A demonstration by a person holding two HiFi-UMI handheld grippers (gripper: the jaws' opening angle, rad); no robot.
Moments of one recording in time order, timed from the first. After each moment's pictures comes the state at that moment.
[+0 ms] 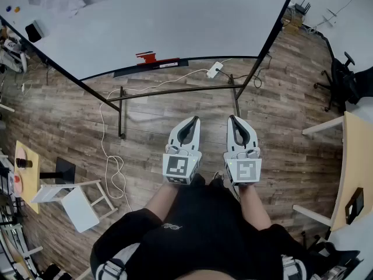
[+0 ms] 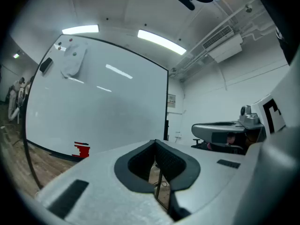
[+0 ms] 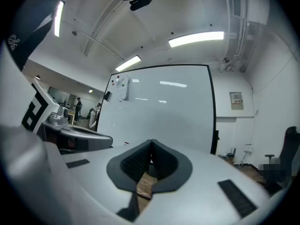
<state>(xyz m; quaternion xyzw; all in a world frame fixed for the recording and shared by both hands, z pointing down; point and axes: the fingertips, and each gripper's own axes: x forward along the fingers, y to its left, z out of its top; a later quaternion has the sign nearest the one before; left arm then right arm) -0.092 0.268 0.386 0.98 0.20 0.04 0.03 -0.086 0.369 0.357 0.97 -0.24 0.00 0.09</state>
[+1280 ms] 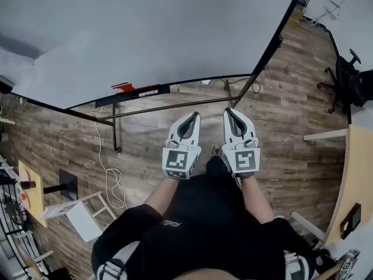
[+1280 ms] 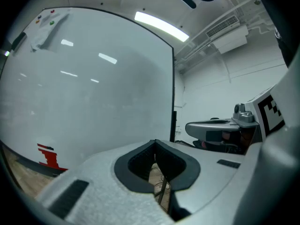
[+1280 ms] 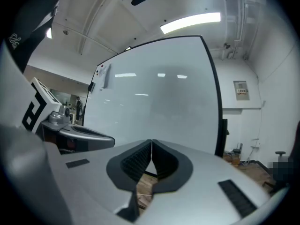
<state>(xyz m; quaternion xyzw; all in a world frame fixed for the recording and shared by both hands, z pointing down) 0.132 0.351 0.419 0.97 0.21 0.08 0.03 0.147 0.438 0.392 0.96 -0.27 0.03 0.08</state>
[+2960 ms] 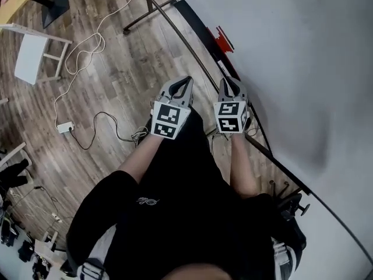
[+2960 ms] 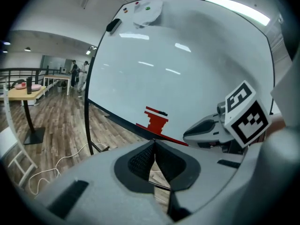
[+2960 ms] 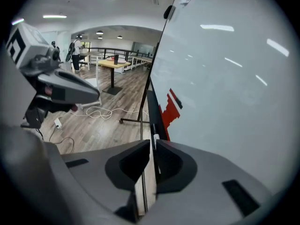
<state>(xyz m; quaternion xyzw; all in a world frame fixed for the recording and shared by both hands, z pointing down) 0.145 0.027 0.581 0.94 -0.21 0.20 0.19 0.257 0.066 0.604 0.65 -0.61 0.20 0.41</state>
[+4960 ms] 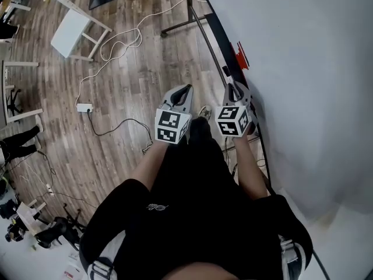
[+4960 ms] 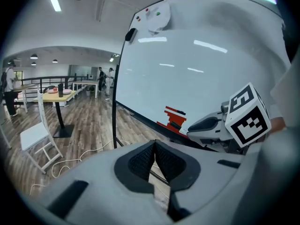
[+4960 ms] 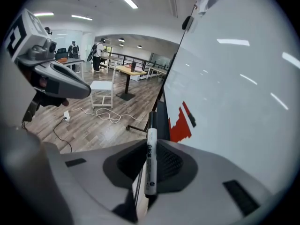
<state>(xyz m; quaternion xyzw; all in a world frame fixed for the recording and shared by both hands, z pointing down) 0.088 0.030 0.587 0.89 -0.36 0.21 0.20 0.230 0.039 0.614 0.59 -0.68 0.12 0.41</state>
